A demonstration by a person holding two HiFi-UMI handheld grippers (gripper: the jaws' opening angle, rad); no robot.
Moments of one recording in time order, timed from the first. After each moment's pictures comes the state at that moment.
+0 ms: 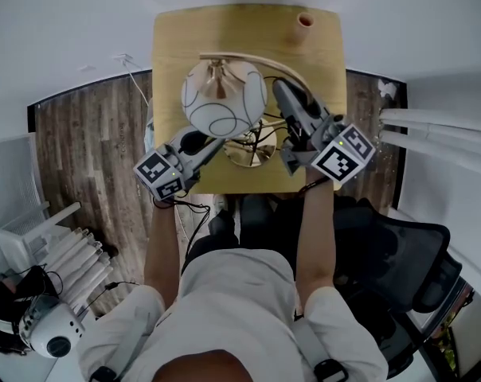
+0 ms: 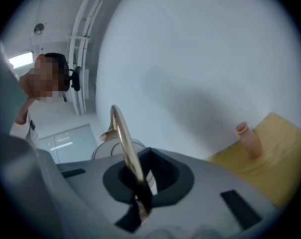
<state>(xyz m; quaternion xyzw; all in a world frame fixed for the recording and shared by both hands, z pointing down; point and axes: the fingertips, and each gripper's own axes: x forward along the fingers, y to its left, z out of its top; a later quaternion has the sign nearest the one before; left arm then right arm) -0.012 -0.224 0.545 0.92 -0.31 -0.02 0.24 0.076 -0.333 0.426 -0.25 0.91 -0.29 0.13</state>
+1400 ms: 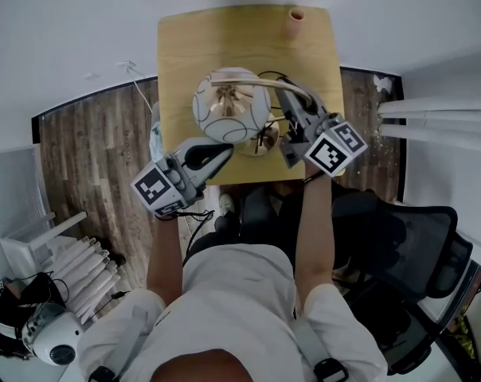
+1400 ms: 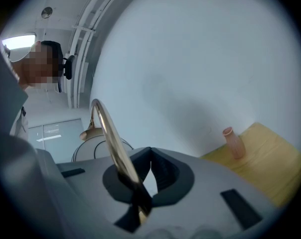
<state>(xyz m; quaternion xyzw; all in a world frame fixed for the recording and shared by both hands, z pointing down) 0.011 -0.157 0.451 0.96 -0.24 -0.05 0.16 0.089 -0.296 0.433 -0.32 0.91 -0.26 0.11</state>
